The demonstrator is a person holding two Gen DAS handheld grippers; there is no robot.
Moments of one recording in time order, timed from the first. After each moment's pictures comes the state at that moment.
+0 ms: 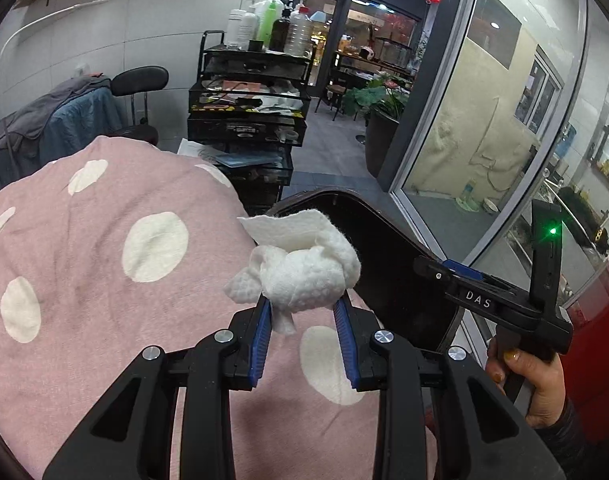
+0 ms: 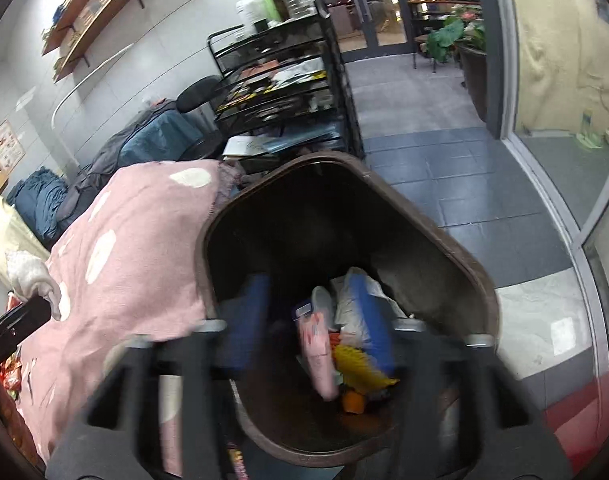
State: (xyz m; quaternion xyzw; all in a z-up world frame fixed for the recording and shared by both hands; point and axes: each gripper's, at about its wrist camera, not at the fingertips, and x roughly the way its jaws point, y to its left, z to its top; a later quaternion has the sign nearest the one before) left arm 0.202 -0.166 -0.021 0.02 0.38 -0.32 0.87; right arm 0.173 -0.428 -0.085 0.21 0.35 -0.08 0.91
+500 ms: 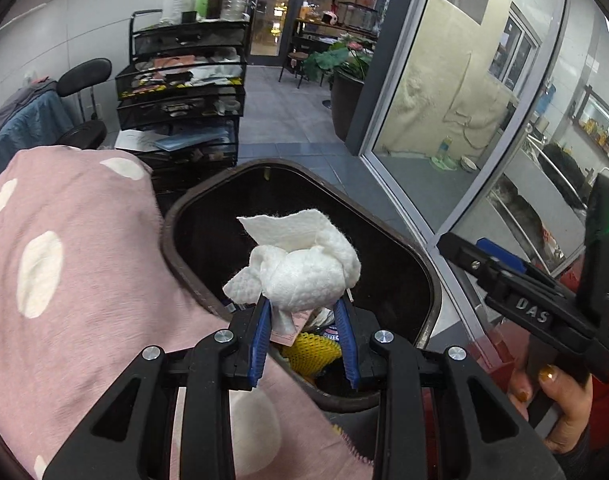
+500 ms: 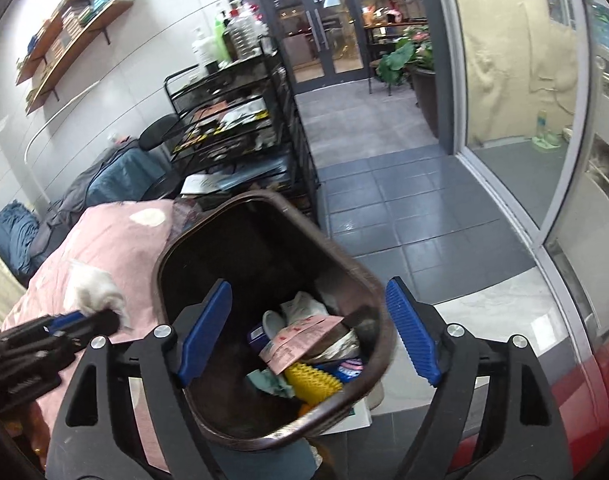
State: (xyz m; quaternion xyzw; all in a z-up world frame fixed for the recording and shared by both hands) left arm 0.212 -0.260 -0.048 0.07 0.42 -0.37 0.83; right arm 0.131 -0.467 -0.072 0.22 0.31 -0.16 0.91
